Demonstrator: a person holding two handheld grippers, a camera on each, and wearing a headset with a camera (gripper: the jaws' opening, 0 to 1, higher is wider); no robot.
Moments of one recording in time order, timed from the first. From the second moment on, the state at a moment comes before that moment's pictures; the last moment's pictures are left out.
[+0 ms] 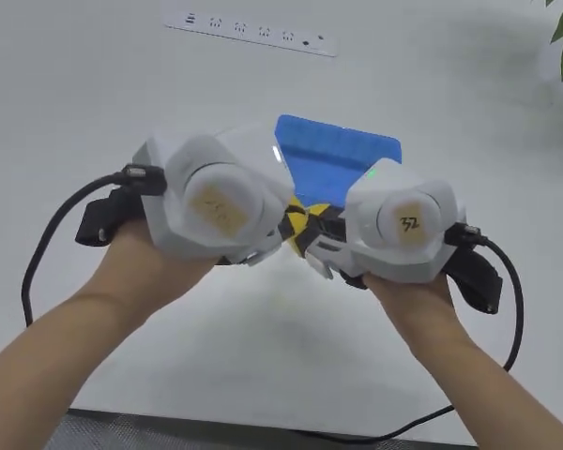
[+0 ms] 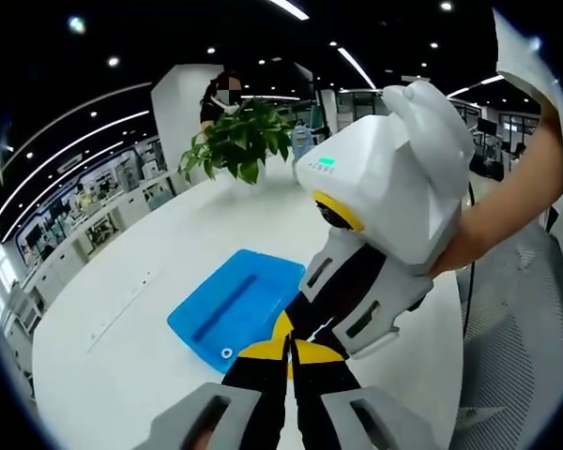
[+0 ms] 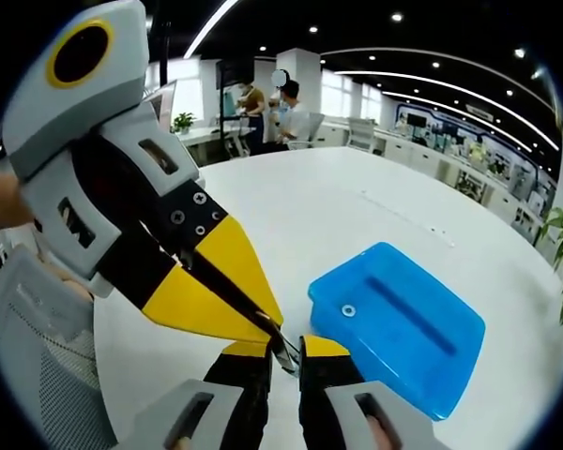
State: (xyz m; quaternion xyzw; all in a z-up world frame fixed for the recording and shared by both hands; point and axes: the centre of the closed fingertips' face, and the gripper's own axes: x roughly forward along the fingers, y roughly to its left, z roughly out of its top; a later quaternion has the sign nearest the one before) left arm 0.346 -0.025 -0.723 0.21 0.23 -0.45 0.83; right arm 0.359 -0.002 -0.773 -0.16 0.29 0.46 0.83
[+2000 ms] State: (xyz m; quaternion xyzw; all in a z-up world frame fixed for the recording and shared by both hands) left arm 0.408 -0.038 -0.680 0.26 0.19 -0.44 0.84; right arm 0.427 -0.009 -0.729 -0.24 0.24 0.43 0.84
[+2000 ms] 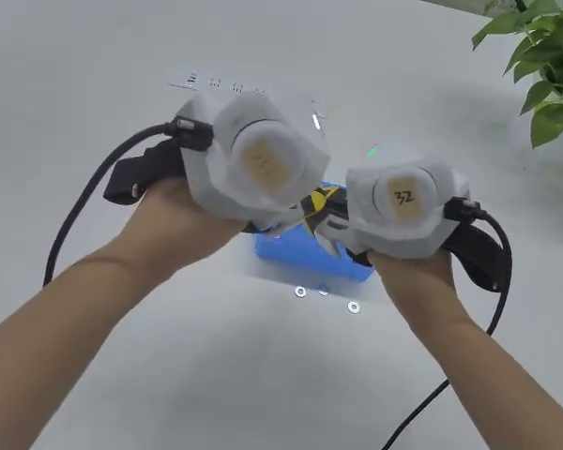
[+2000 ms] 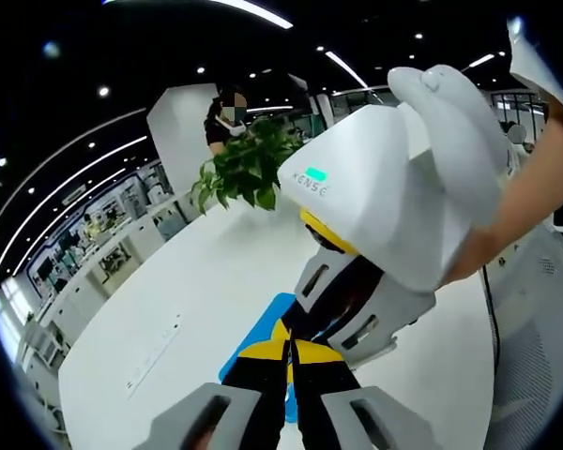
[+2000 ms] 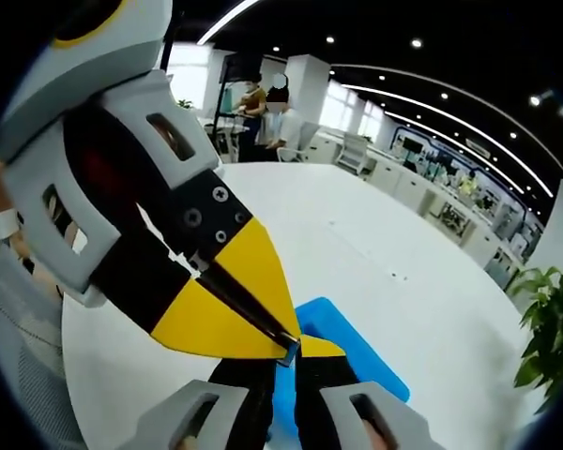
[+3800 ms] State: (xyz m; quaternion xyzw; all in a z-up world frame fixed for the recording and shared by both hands) left arm 0.352 -0.036 -0.645 0.23 0.16 -0.45 0.85; right arm 0.374 -0.017 -0.691 -0.21 0.20 0.42 0.86
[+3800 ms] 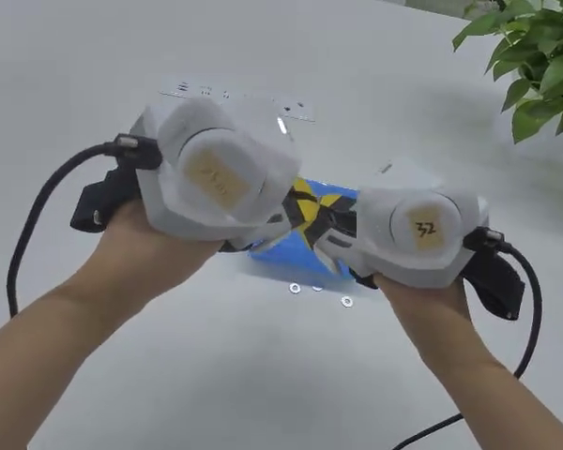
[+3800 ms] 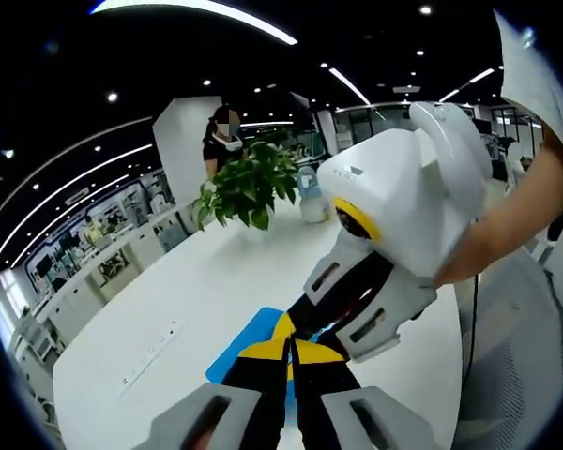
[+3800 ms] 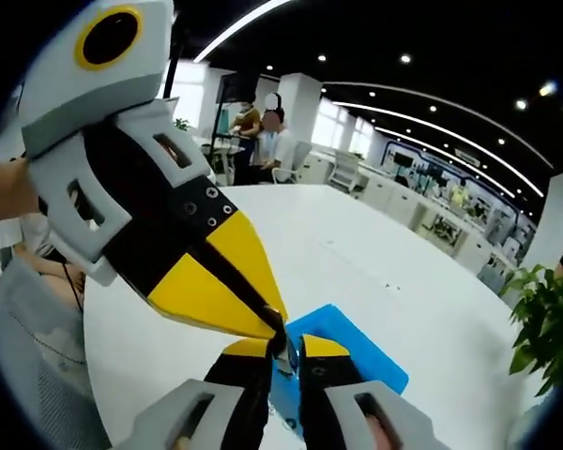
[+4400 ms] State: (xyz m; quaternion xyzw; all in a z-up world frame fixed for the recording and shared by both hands) left arm 0.336 -0.036 -0.696 0.21 0.21 -0.46 0.84; right arm 0.355 -0.021 -0.749 -0.14 0.27 0.43 0.85
